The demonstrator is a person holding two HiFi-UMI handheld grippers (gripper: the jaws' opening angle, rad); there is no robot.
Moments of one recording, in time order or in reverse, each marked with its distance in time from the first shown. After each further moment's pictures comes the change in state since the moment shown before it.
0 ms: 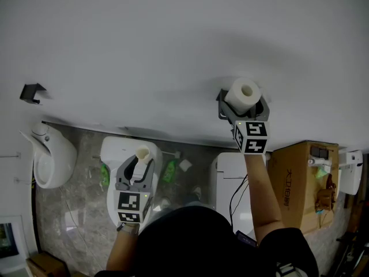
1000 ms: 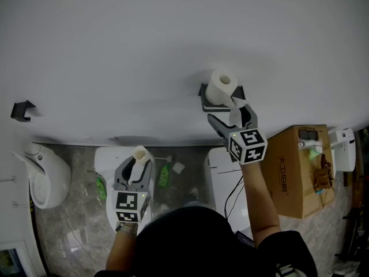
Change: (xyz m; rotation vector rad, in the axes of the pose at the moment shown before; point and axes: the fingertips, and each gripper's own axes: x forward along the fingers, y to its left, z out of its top) left arm -0.014 -0.020 0.005 0.044 -0.053 -0.120; right arm -0.085 0.031 -0.003 0.102 -0.013 0.098
